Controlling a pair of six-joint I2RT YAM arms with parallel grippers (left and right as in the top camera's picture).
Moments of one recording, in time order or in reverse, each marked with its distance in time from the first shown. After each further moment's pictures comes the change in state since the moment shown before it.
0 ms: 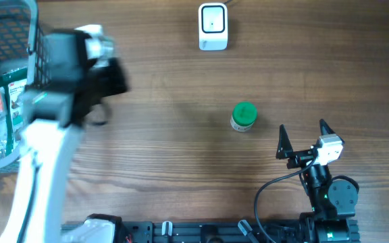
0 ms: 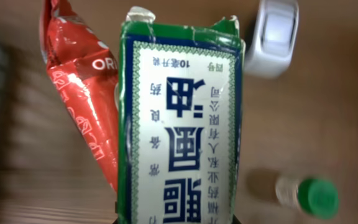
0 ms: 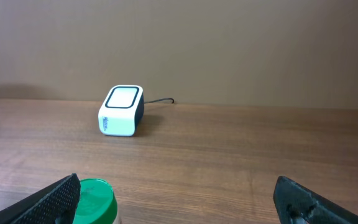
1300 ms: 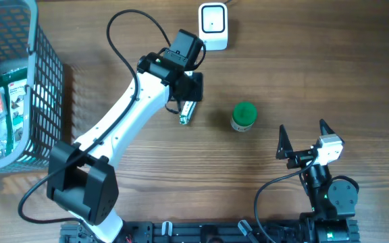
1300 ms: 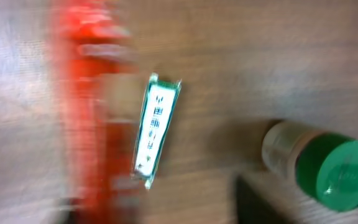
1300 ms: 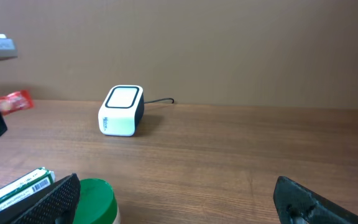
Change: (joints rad) left arm -0.349 0.435 0.048 0.080 -0.017 -0.099; right arm 0.000 0.000 0.000 0.000 0.000 0.000
